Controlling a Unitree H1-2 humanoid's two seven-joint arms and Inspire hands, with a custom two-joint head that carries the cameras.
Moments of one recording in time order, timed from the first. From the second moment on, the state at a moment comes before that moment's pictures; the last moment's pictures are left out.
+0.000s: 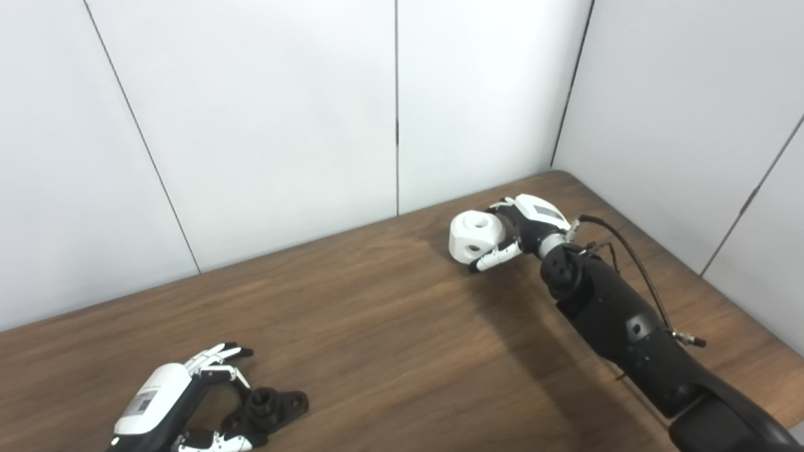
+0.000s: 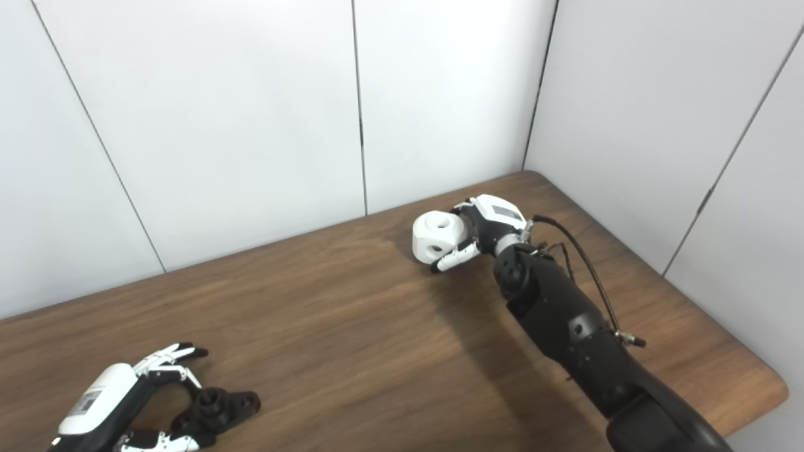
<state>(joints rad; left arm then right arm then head) -0.39 0.44 -0.48 0.34 0.51 -0.40 -0.04 -0.50 -0.59 0.19 0.31 -0.59 0.45 0.12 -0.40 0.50</state>
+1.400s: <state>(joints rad) -0.40 0.42 -0.48 0.35 0.53 -0.40 -0.03 -0.43 -0.36 0.13 0.25 -0.47 0.24 -0.08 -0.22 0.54</state>
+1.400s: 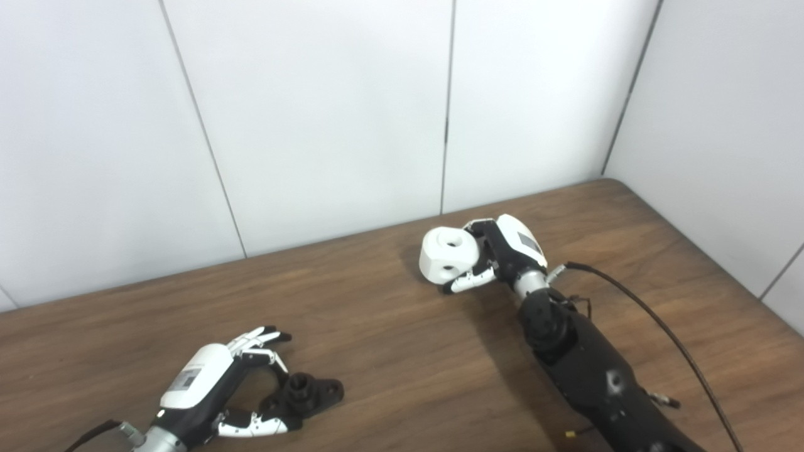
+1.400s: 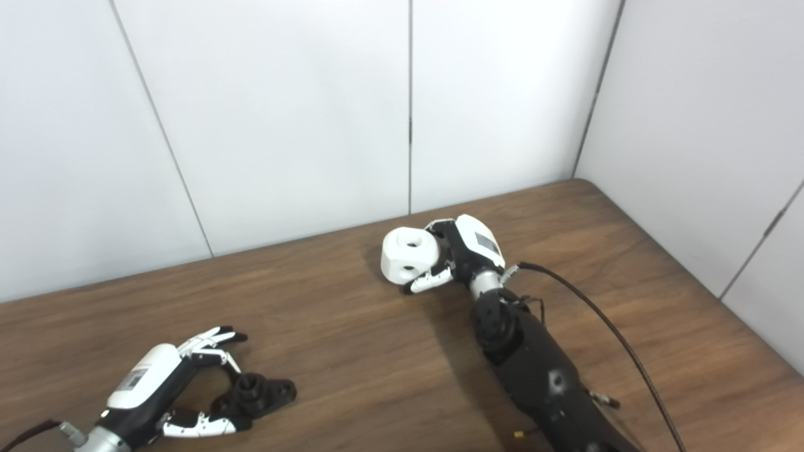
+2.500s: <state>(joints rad) -0.42 0.37 -0.49 0.35 0.55 -0.33 -0.03 -0.37 -0.29 0.30 -0.21 -0.48 0.32 0.30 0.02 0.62</state>
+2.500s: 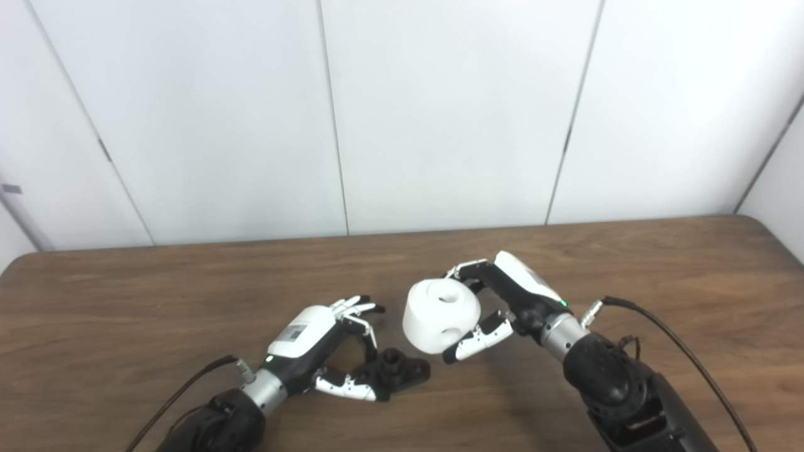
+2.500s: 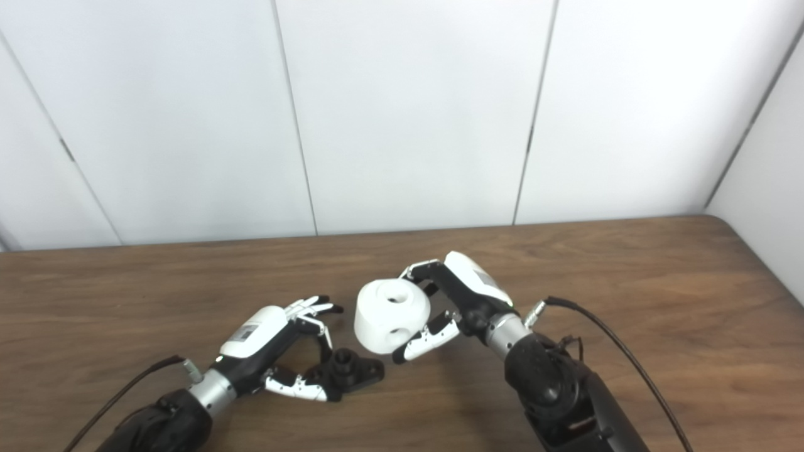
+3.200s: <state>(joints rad) -0.43 0.36 -0.50 0.35 0.55 -0.29 -0.04 -0.47 -0.26 0.35 -0.17 -0.52 0.30 0.32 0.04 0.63</state>
